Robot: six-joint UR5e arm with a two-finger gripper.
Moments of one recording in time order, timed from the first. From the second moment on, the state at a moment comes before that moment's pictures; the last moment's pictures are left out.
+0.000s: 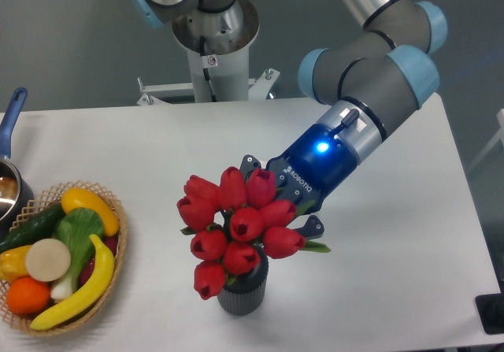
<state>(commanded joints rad) 2.61 -2.03 -1.42 -0.68 0.23 0.92</state>
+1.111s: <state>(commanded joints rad) 2.63 -2.03 -1.65 -0.67 0.24 1.15</state>
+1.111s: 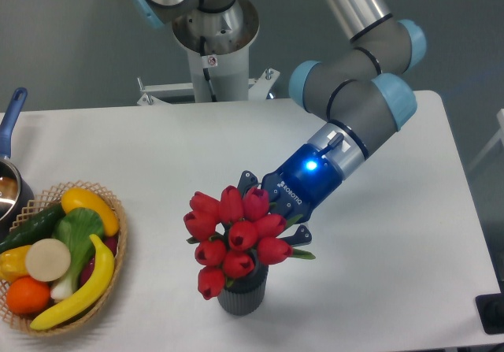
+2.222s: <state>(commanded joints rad) 2.65 -2.10 -1.72 -0.68 0.24 1.25</state>
